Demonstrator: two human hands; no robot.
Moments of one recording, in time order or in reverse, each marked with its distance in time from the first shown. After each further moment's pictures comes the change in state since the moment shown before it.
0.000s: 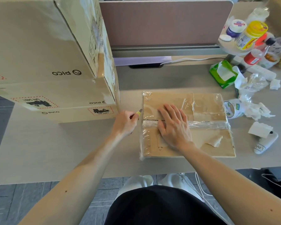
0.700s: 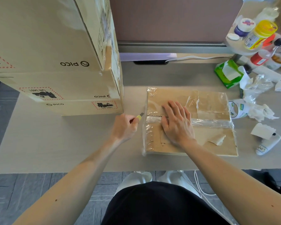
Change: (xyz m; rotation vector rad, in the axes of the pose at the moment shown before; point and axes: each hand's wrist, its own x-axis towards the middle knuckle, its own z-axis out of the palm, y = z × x) left_hand -0.030 -0.017 -0.003 0.087 0.053 0.084; right_hand 0.000 -0.004 -0.003 -0.007 -0.003 -0.010
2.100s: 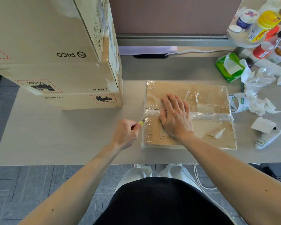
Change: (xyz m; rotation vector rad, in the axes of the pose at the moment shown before) left_hand -0.041 0.006 0.014 -0.067 -0.074 -0.034; right_hand 0.000 -0.003 0.001 0.003 0.030 0.008
